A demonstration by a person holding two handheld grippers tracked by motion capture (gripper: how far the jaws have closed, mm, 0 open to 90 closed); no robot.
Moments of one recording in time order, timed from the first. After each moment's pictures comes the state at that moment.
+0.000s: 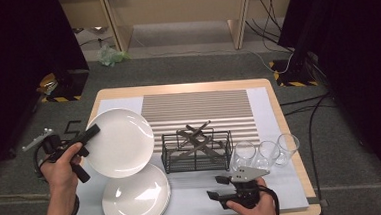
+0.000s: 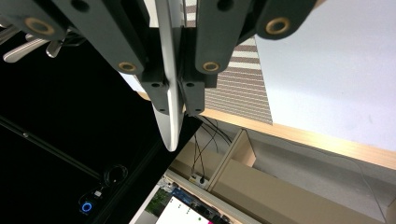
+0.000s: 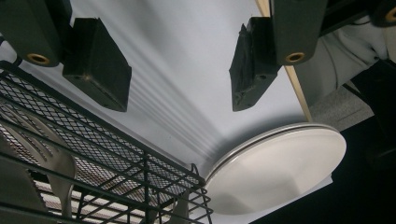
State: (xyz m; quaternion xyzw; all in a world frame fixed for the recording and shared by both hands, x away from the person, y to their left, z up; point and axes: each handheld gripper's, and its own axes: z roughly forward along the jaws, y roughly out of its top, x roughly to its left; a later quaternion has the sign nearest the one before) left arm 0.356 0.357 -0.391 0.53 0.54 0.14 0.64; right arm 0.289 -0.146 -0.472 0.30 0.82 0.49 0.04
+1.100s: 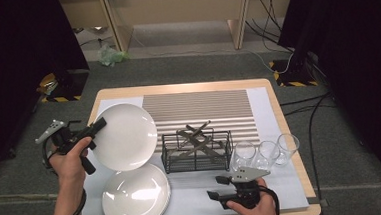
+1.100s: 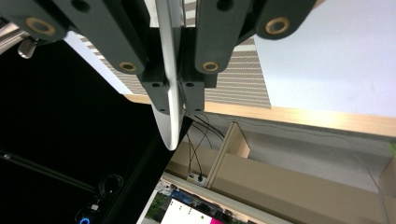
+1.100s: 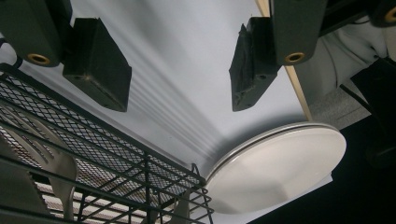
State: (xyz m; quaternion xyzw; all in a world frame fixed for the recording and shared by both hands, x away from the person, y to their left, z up) left arm 0.373 0.337 -0.383 0.56 0.51 0.20 0.62; right arm 0.289 -0.147 -0.473 0.30 0.81 0.49 0.04
